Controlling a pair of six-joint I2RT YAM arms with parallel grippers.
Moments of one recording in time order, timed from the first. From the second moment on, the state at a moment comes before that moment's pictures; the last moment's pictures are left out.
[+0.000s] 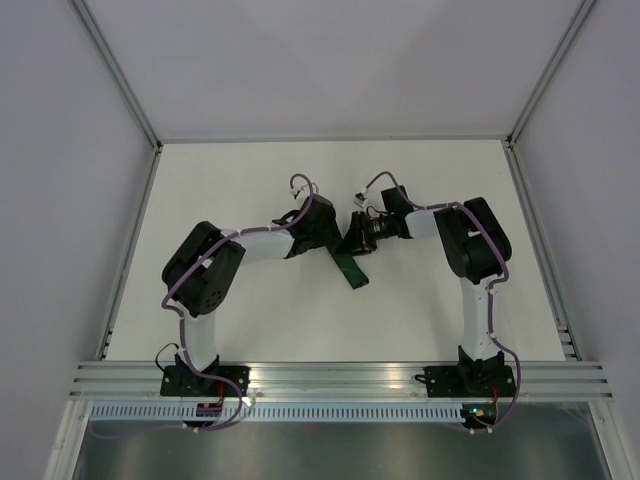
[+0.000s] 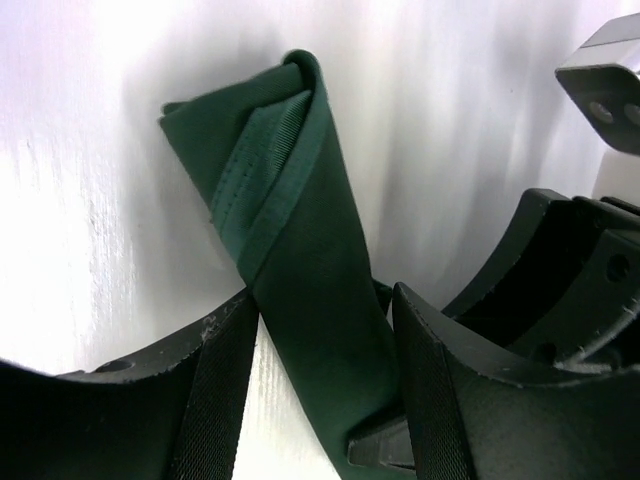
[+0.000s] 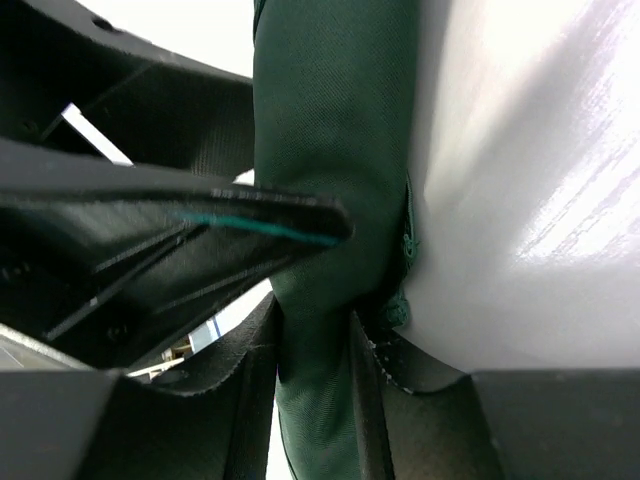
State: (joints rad) left arm -0.67 1.92 1.12 0.03 -0.21 -0.82; right arm 0.34 2.16 1.18 0.04 -1.03 0.47
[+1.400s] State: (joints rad) left arm -0.61 2.13 1.51 -0.28 -0.14 -0.52; right arm 0.32 2.04 1.27 -0.20 -0.84 0.29
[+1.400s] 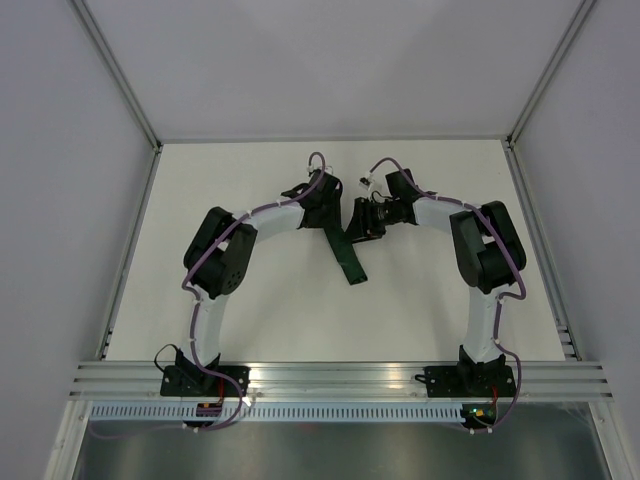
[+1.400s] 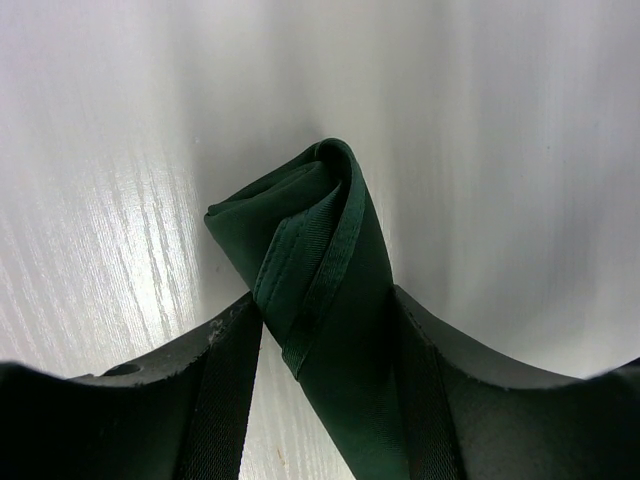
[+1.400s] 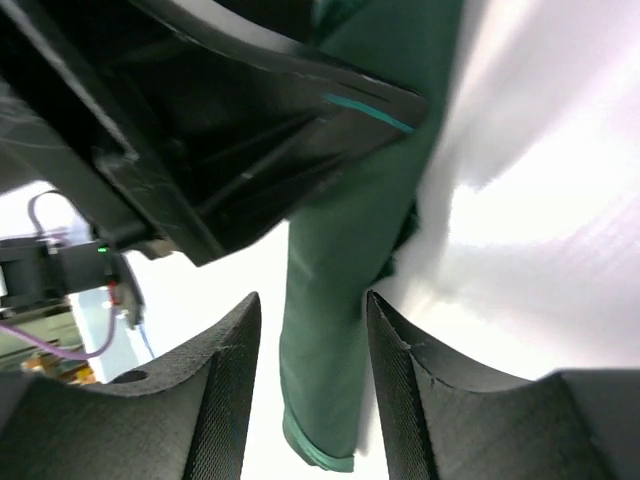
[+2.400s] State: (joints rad) left arm -0.60 2.15 1.56 -0.33 -0.07 -0.48; right arm 0.35 2.03 1.27 -0.32 -0.62 0.14
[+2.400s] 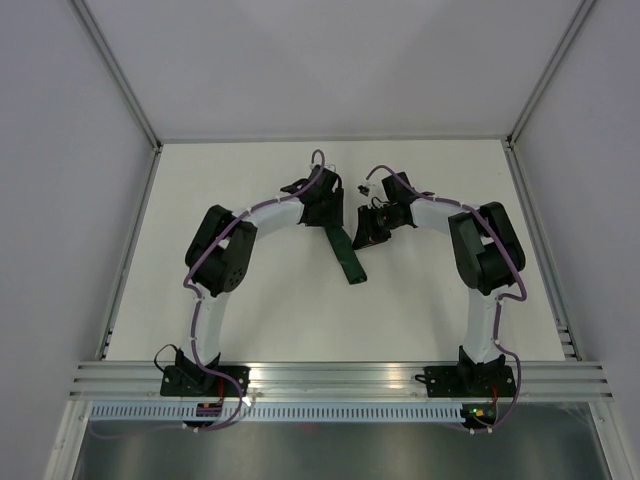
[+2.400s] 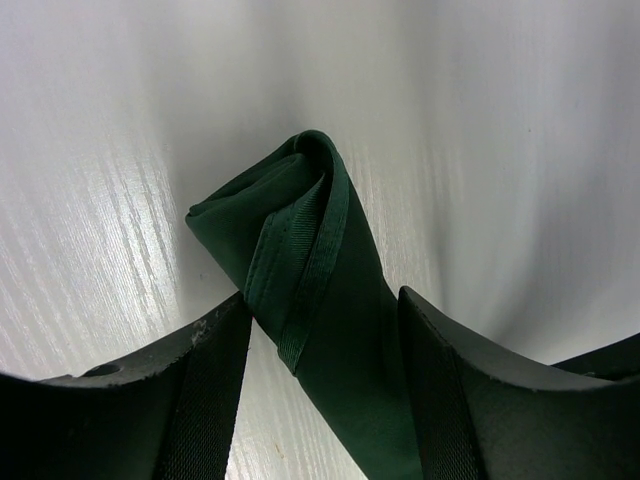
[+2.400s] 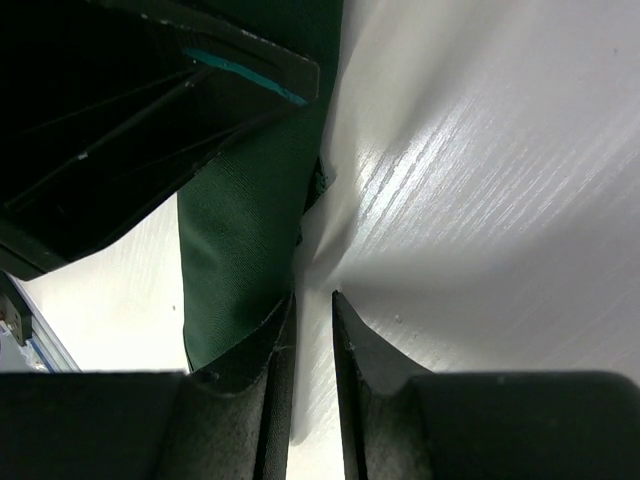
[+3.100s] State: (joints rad) left arm -0.54 1.96 1.57 -0.37 0.01 -0.45; right arm 0.26 2.01 1.27 -0.34 -0.58 0.08
